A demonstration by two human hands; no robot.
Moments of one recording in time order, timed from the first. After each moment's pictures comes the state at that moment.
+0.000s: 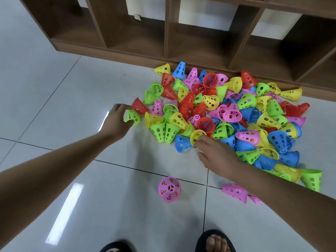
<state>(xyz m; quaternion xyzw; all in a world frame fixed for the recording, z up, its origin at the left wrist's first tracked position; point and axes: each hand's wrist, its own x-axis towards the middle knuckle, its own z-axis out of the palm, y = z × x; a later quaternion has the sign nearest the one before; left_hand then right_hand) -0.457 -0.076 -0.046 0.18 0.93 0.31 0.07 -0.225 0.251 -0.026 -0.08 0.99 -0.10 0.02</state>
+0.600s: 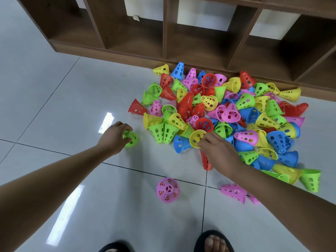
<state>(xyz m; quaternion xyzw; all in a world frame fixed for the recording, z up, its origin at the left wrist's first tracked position) -0.435 -0.098 -0.080 0.22 0.95 0.19 0.13 -0.227 0.269 -0.043 -0.05 1.00 -0.07 -0.04</state>
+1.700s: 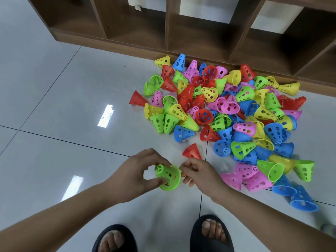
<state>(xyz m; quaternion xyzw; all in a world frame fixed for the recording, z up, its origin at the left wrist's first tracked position) -0.255 -0.081 0.028 0.40 0.80 0.39 0.21 -0.155 0.165 -0.021 0.26 0.73 -0.61 0.17</state>
